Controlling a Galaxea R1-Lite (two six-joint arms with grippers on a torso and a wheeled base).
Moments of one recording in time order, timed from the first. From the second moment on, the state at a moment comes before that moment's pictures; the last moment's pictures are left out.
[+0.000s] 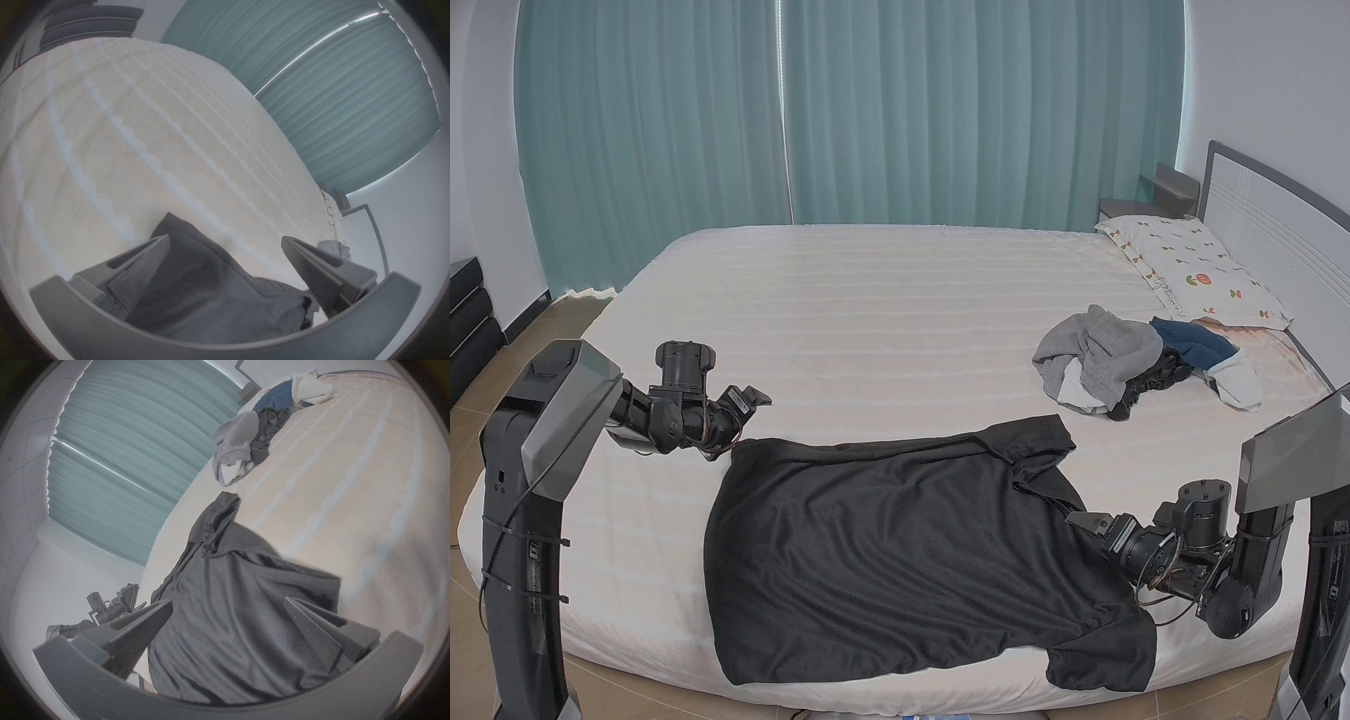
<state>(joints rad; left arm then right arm) -0.06 2.48 -1.55 -0.29 -0.16 -0.84 0.28 2.29 -0.26 -1.55 0.12 0.91</state>
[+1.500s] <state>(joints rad) -0.05 2.59 -1.53 -0.67 0.02 -0.85 0.25 2.35 -0.31 -1.55 0.10 0.92</state>
